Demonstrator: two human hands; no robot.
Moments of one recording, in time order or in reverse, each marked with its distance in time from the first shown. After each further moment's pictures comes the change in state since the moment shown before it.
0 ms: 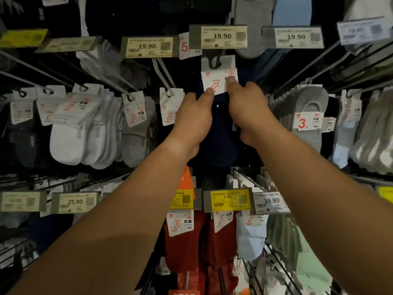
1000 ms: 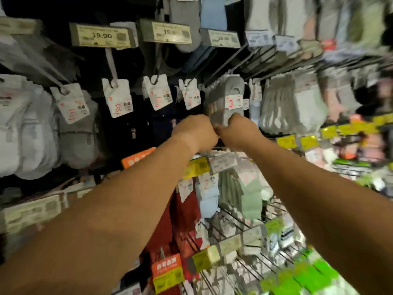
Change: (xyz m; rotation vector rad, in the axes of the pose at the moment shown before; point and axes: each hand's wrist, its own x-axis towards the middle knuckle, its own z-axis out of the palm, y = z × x) left_hand -0.053 -0.012 0.032 1.072 -0.680 0.311; right_hand -0.098 0.028 -0.072 -1.082 0.185 0.196
